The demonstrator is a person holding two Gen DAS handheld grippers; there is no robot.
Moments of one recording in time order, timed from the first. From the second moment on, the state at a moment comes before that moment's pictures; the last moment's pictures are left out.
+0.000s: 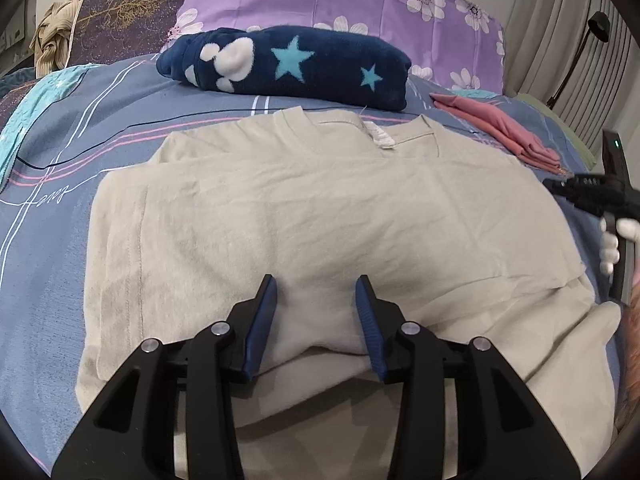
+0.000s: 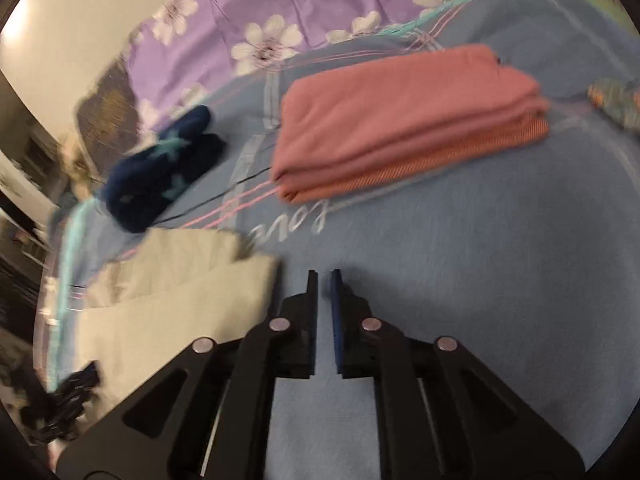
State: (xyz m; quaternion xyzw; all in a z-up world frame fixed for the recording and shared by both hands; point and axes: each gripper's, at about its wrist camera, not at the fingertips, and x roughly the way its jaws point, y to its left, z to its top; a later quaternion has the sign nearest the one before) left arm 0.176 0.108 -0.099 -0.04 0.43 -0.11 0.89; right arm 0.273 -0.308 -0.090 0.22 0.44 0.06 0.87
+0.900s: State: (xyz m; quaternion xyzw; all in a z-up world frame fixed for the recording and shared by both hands) left arm -0.064 0.219 -0.112 -0.12 0.44 -0.14 0.88; right arm -0.017 -0.280 -0.102 0.24 0.45 0.19 0.84
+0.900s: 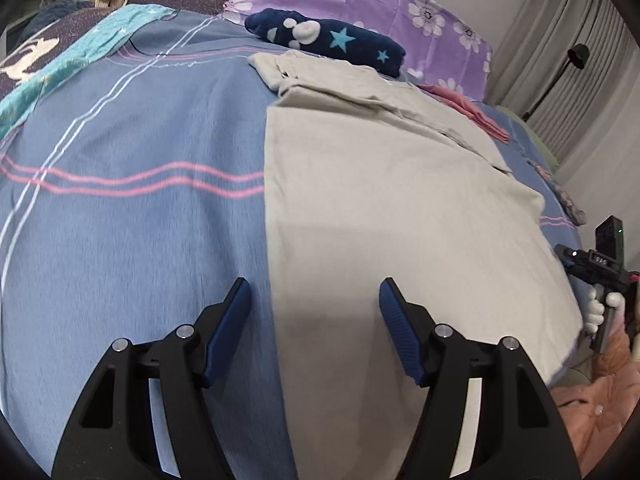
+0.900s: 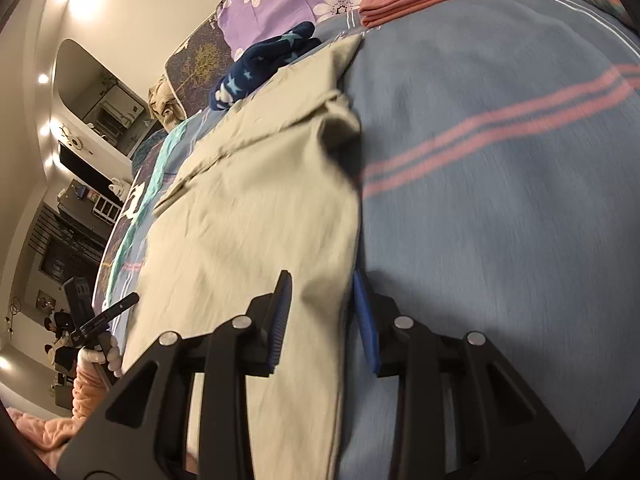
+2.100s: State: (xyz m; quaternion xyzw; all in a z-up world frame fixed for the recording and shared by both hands) left arm -0.102 0.212 -0.044 -0.24 0.31 -0.28 0.87; right arm -0.088 -0.293 -0.046 0.37 0.34 0.29 0.81
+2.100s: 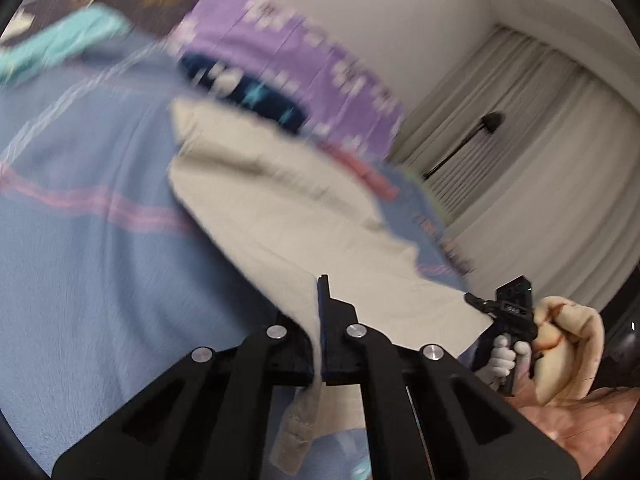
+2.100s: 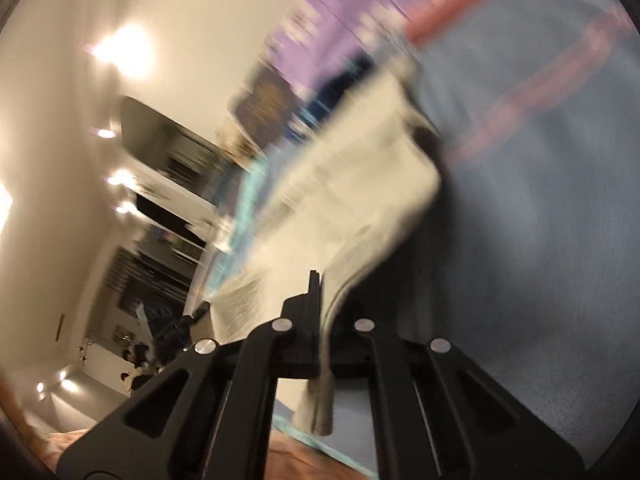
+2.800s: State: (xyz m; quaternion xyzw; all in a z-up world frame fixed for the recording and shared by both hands) left arm -0.201 0.209 0.000 -0.26 0.24 -0.26 0.90; right arm -0.155 -0.325 0.009 0.36 0.25 0.29 0.85
